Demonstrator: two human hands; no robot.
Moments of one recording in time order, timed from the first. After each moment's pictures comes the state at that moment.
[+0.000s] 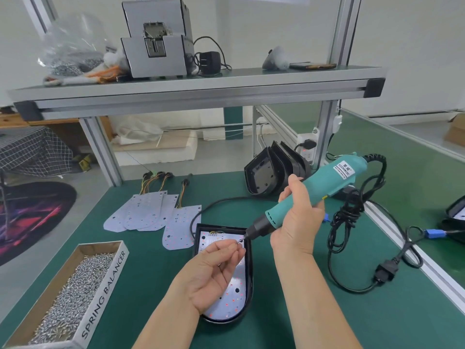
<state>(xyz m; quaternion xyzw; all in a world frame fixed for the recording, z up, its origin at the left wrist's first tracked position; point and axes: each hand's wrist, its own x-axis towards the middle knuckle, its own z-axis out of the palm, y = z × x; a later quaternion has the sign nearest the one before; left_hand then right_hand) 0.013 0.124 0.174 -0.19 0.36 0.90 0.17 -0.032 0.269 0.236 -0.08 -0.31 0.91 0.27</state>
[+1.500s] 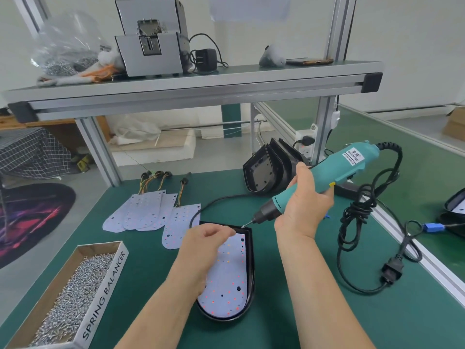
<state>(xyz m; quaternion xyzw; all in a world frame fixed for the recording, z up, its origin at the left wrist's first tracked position) 0.007 0.124 0.205 -0.12 0.78 0.62 0.00 -0.049 0.279 0.244 -0.14 -0.36 0.85 0.35</state>
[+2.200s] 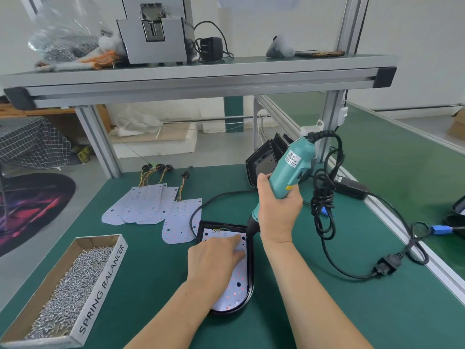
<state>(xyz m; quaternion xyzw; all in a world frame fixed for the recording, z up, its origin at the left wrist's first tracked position) -0.005 0.133 0.159 0.03 0.99 0.09 -0.06 -0.069 0.246 0.198 -0.04 -0.56 0.75 0.36</state>
